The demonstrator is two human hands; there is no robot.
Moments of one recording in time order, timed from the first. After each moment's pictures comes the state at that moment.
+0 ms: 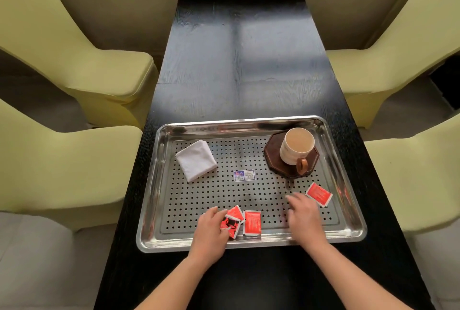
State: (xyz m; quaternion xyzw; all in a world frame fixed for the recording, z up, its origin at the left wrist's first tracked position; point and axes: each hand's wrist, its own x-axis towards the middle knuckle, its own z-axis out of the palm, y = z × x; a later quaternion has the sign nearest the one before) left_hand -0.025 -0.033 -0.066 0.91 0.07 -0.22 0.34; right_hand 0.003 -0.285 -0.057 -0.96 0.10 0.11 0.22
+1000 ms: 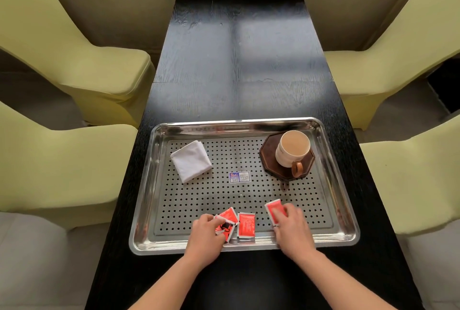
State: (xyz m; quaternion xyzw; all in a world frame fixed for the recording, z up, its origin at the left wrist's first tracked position) left_hand -0.021 -0.039 -0.069 0.90 0.09 -0.25 0.34; right_hand -0.012 -0.279 -0.071 -0.98 0.01 0.18 0.11
